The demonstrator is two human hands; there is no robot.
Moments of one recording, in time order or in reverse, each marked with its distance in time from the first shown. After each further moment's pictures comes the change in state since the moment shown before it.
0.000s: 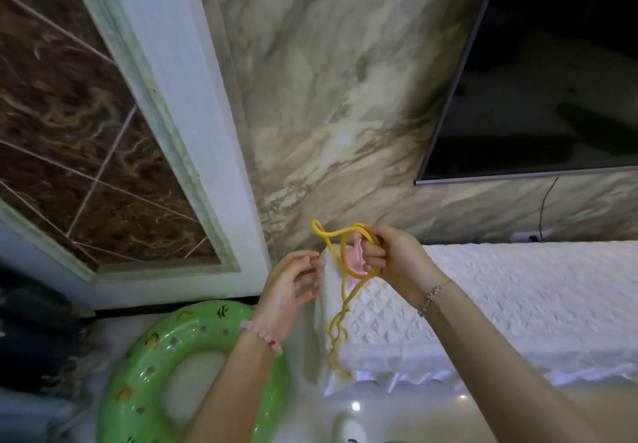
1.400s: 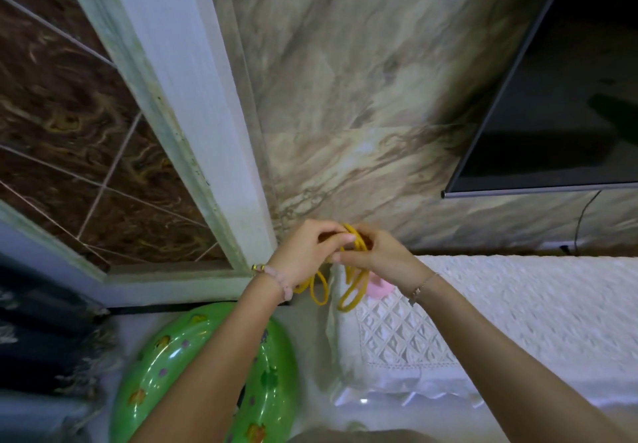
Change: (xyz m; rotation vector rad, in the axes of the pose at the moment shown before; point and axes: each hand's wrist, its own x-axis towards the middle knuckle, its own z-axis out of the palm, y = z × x) left_hand 0.087 0.078 0.006 0.984 -0.233 0.498; right_hand 0.085 -0.011 0.015 -0.541 -0.166 -0.170
